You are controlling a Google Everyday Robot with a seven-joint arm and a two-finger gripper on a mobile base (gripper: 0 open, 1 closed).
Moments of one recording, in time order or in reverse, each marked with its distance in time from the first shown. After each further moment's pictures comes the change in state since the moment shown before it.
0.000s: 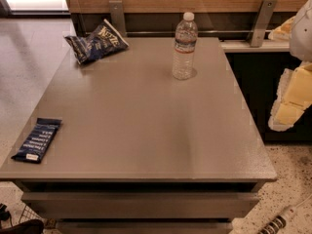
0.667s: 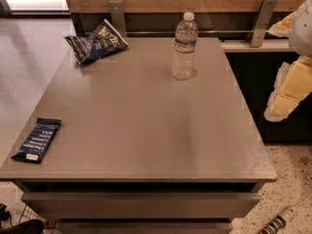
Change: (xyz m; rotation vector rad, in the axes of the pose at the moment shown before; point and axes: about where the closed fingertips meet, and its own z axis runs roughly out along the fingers) arm 0.001 -0.019 0.005 0.031 -0.043 0.021
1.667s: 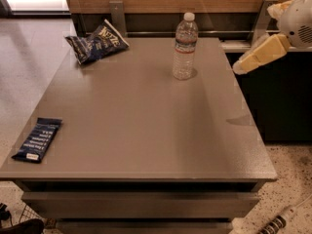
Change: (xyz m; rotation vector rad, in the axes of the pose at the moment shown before) arm -0.018 -0.116 0.044 0.181 -0.455 0.254
